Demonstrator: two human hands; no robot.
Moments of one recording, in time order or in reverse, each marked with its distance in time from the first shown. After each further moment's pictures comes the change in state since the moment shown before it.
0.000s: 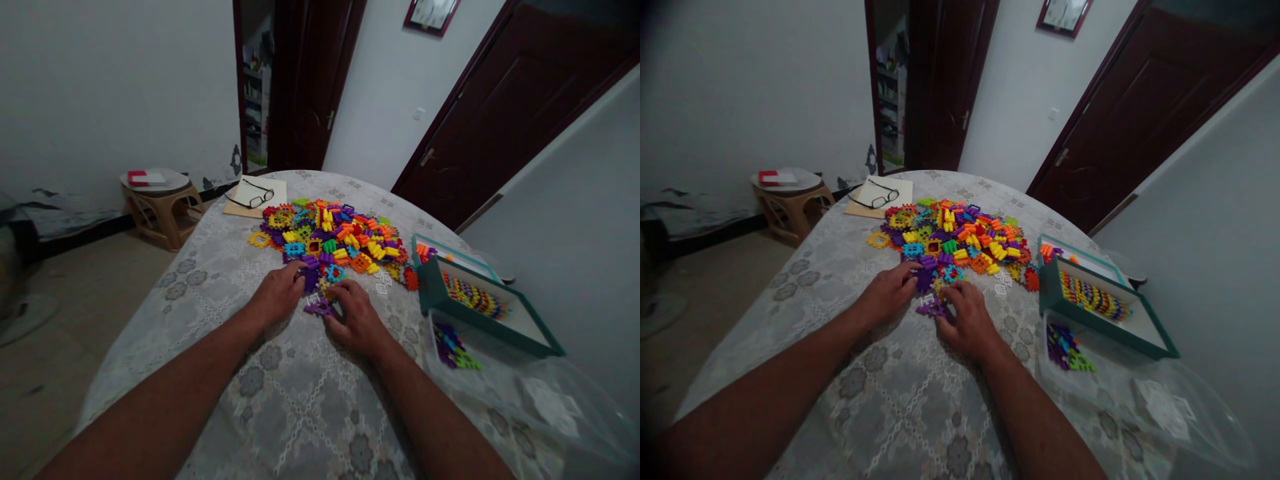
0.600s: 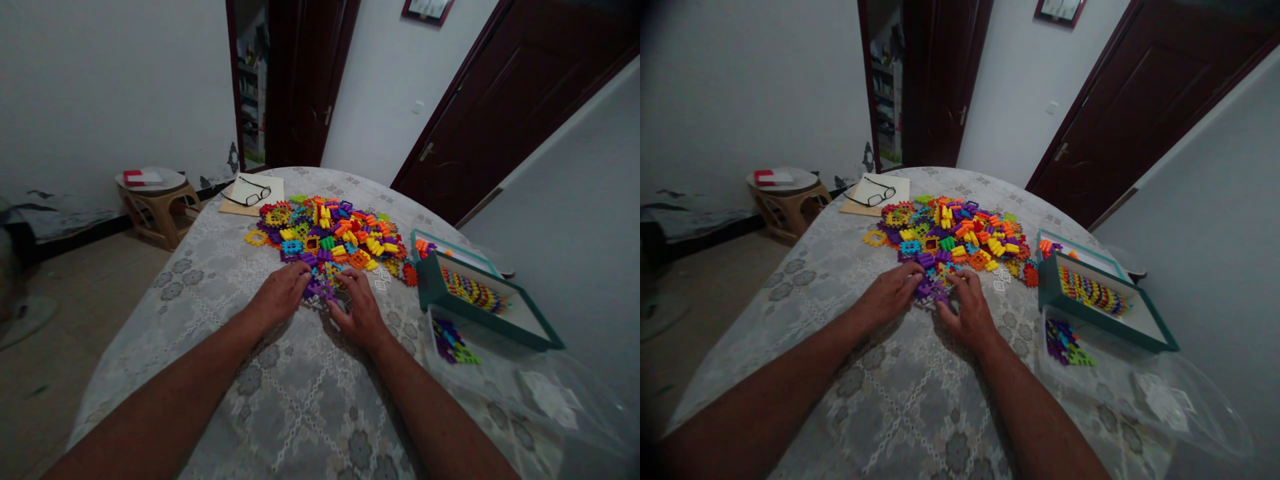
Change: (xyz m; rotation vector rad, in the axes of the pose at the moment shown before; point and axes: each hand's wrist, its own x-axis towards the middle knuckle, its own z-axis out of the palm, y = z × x) left_hand -0.003 0.010 0.002 -0.038 -0.030 0.113; right_hand 0.004 0.004 0.004 0.111 0.225 0.010
